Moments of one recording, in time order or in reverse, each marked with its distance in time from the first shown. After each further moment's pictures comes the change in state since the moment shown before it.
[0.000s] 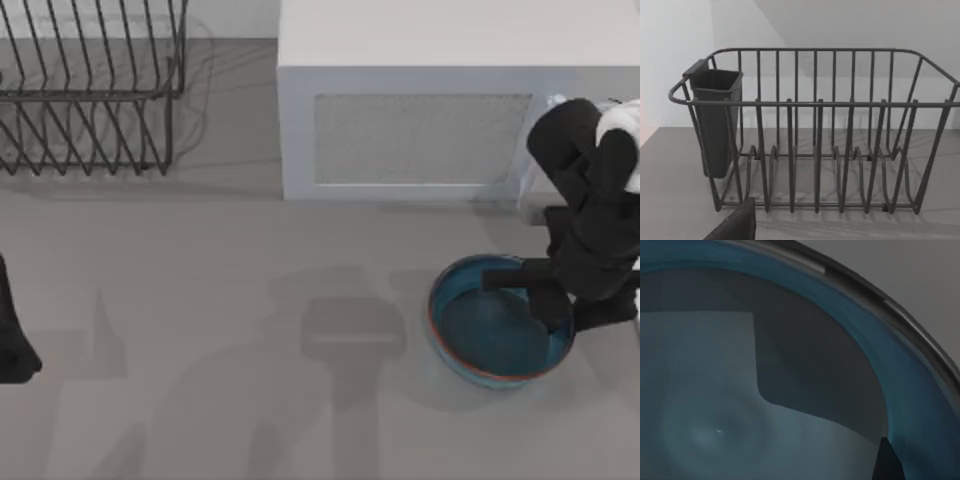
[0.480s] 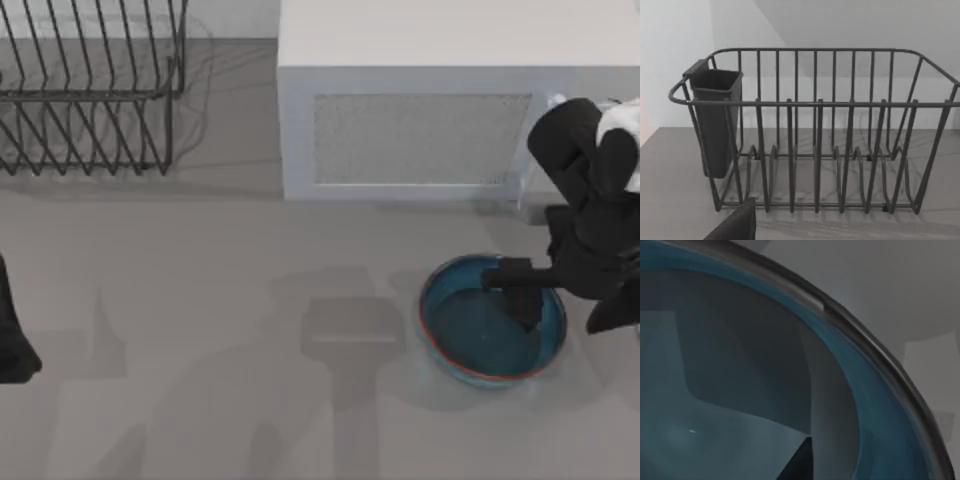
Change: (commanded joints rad) left arm 0.000 0.000 0.000 0.000 0.000 0.000; right arm 0.000 0.000 0.000 0.000 0.000 0.000
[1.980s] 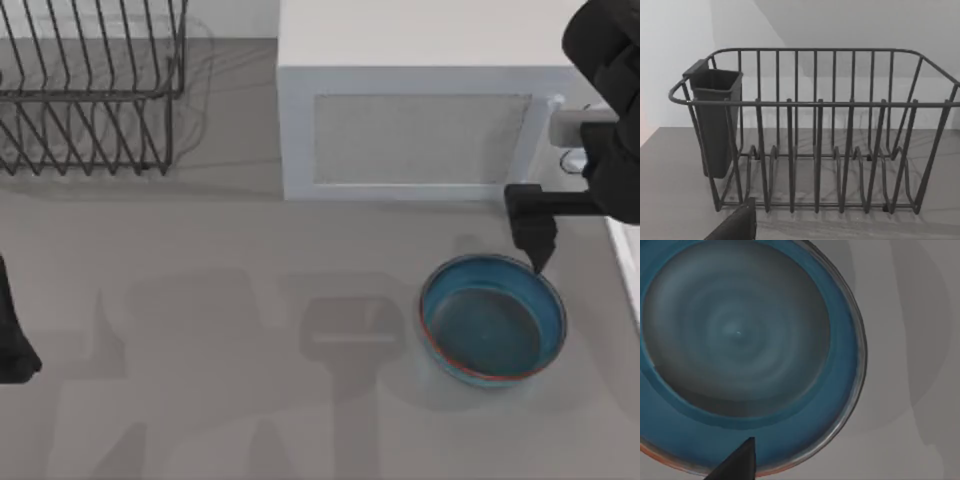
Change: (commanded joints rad) left arm 0.000 0.000 0.000 0.000 0.000 0.000; right arm -0.003 -0.118 0.267 -0.385 0.000 -0.005
